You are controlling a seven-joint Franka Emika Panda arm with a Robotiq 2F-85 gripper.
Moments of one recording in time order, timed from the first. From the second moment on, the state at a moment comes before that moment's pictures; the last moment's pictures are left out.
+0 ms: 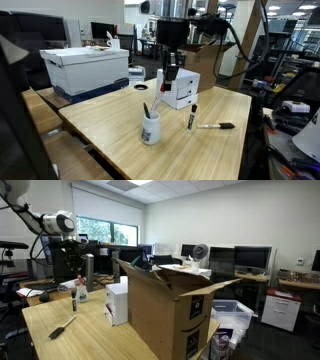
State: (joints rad) arm 0.32 0.11 0.25 -2.12 -0.19 2.21 0.06
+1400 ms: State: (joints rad) arm 0.31 0.02 0.25 -2.26 -0.11 1.99 0.07
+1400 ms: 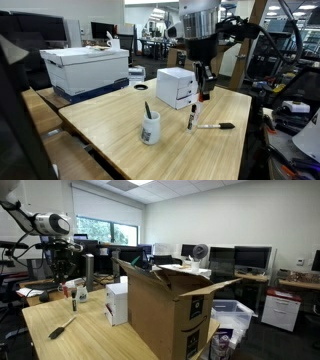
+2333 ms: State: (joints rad) arm 0.31 0.02 0.25 -2.34 -0.07 2.02 0.07
